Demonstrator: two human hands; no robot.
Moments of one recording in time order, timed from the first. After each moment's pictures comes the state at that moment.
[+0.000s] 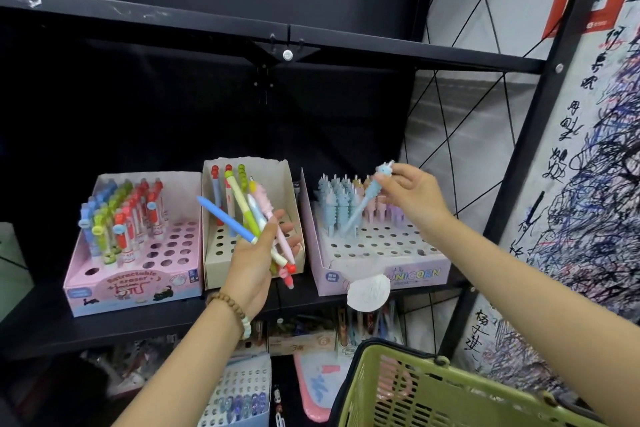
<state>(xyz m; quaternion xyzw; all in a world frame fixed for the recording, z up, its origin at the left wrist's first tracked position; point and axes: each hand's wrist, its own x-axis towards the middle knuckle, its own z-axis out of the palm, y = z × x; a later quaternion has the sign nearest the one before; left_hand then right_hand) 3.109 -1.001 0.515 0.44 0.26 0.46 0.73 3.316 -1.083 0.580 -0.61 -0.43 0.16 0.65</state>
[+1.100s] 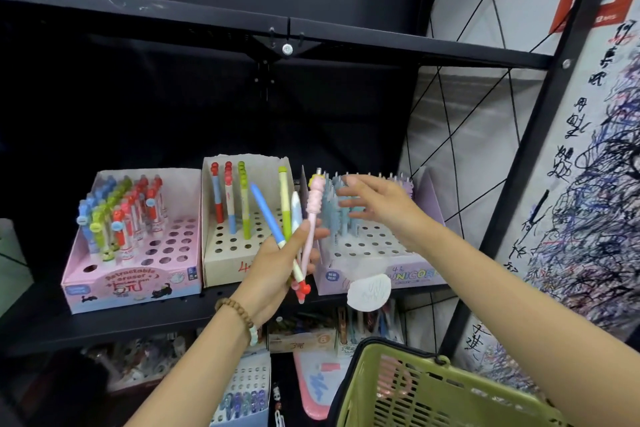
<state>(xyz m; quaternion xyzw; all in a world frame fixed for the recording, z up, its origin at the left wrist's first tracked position) 3.118 -1.013 0.507 0.57 0.22 0.35 0.70 3.301 -1.062 0.564 -0.60 -0.49 0.27 0.57</state>
